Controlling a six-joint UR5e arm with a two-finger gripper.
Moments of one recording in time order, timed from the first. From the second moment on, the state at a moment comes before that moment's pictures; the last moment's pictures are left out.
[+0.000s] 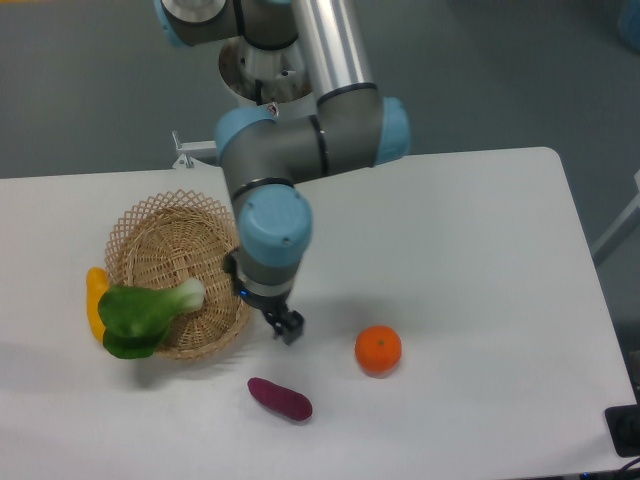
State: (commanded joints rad) arm 2.18 -1.93 -1.72 -1.16 1.40 1.11
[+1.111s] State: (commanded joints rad) arm 2.03 -1.97 -1.84 -0.92 1.39 0.93
